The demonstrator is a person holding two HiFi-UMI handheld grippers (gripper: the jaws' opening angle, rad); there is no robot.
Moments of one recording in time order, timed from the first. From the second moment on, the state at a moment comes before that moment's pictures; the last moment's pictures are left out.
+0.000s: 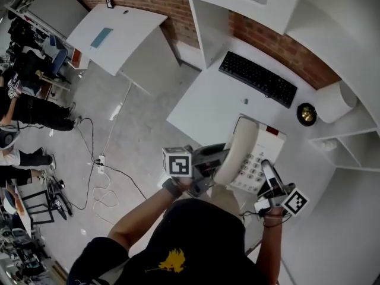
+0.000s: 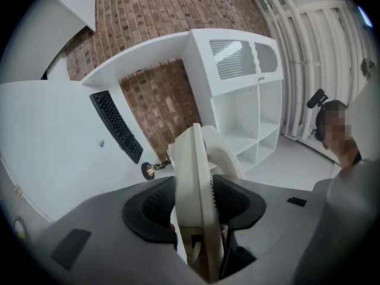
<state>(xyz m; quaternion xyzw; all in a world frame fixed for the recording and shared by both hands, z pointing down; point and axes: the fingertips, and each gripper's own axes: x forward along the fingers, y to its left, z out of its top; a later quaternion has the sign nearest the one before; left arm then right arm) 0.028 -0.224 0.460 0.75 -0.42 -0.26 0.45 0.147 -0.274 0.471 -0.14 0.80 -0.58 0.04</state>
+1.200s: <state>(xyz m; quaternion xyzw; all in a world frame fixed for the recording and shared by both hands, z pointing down) -0.002 -0.294 0.588 0.73 -0.45 -0.23 0.47 0.109 -0.349 0.593 -0.13 0.79 -0.60 0.01</state>
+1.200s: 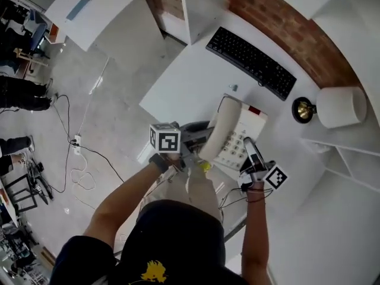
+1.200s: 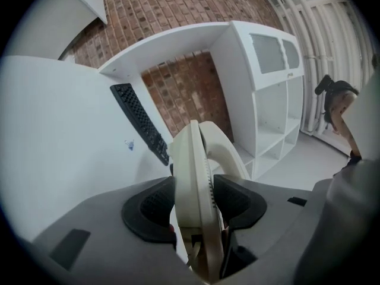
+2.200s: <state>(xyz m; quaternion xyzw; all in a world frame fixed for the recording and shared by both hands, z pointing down) -0.042 -0.321 0.740 0.68 -0.51 -0.09 0.52 0.073 -0.380 0.736 -0.20 0.77 -0.60 -0.03</state>
